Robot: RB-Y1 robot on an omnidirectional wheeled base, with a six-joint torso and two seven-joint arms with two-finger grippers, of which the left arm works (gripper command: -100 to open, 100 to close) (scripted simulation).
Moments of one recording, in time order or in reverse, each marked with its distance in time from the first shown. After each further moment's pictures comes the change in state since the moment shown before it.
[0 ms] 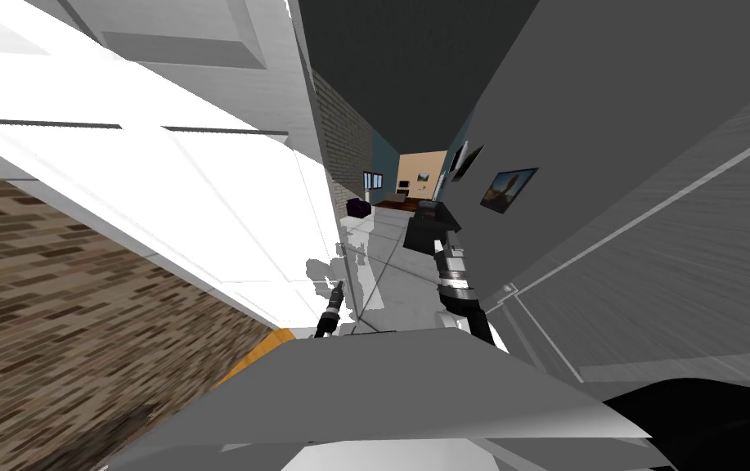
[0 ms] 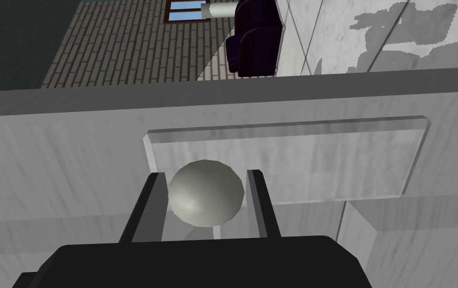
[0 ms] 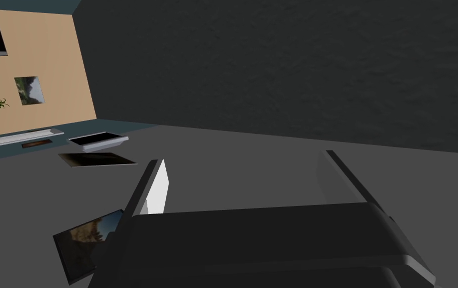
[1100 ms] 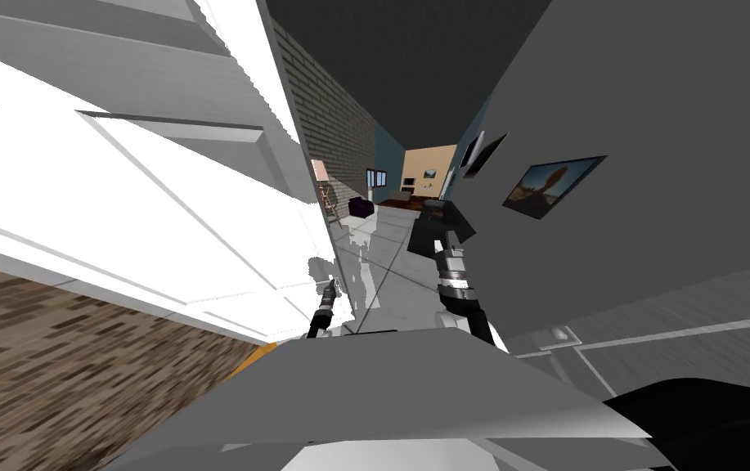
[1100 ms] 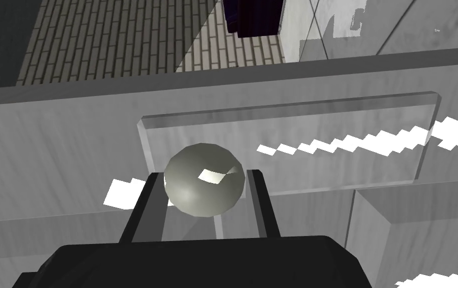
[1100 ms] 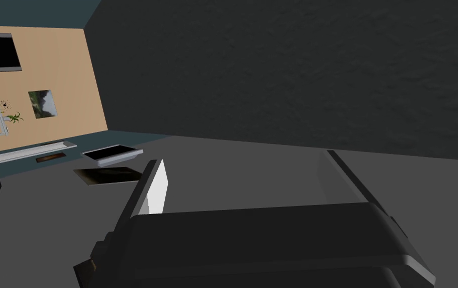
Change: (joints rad) arm -0.037 0.022 0.091 0.036 0.038 -0.009 -0.021
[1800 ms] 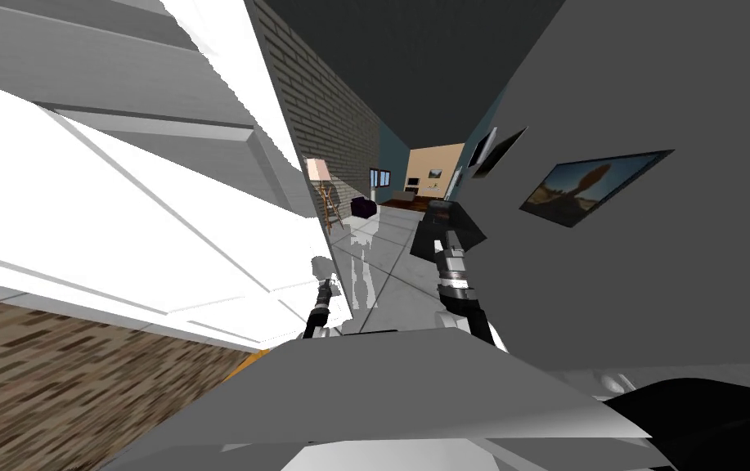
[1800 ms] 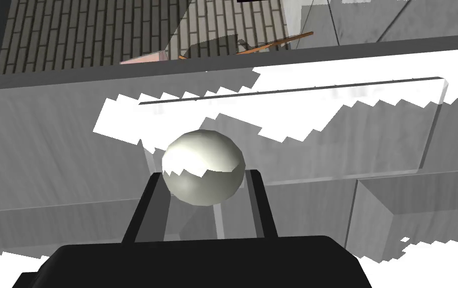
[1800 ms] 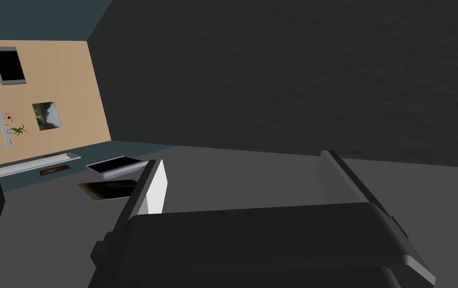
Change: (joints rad) arm -0.028 0.003 0.069 0.029 0.028 -0.001 -0.018
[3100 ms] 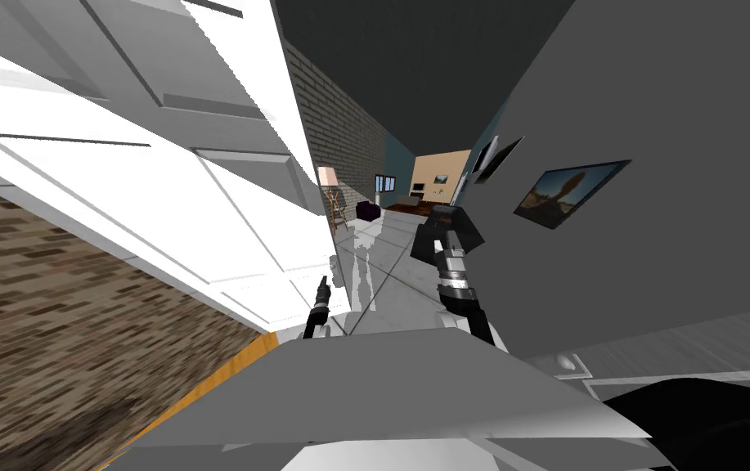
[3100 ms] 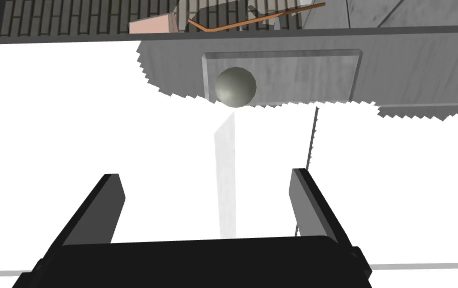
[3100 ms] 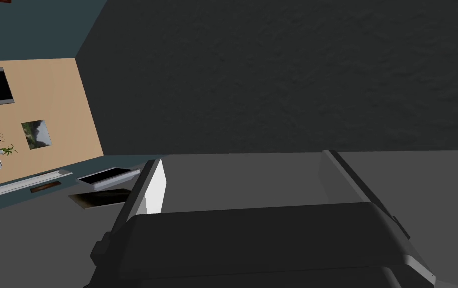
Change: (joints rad) arm -0.009 -0.020 0.037 -0.001 0.028 0.010 -0.001
